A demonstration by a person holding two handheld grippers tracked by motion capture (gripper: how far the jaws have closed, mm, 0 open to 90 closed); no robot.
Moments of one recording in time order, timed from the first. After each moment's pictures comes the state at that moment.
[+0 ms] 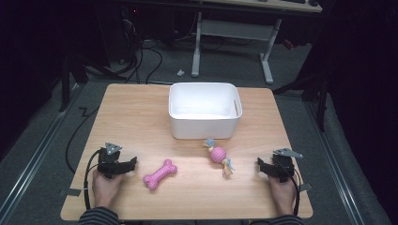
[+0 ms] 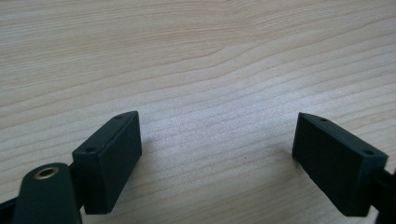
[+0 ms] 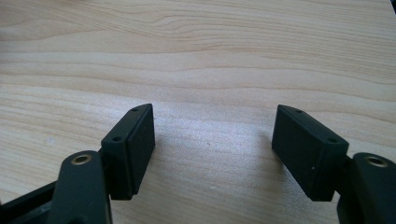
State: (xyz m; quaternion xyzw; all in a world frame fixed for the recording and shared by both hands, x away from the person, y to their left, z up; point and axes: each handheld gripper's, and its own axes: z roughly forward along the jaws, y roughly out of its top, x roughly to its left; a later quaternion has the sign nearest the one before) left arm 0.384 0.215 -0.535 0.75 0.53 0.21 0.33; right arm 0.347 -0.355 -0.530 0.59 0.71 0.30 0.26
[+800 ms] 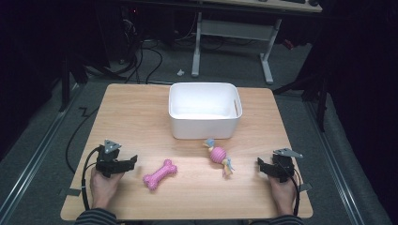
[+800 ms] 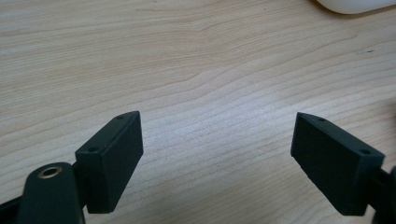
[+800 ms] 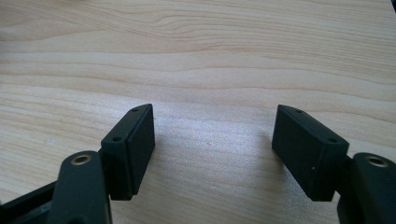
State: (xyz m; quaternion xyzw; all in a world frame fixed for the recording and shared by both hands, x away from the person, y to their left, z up) left arm 0.377 0.212 -0.509 0.76 0.51 0.20 0.35; right arm 0.347 -0.355 -0.530 0.59 0.71 0.30 0.26
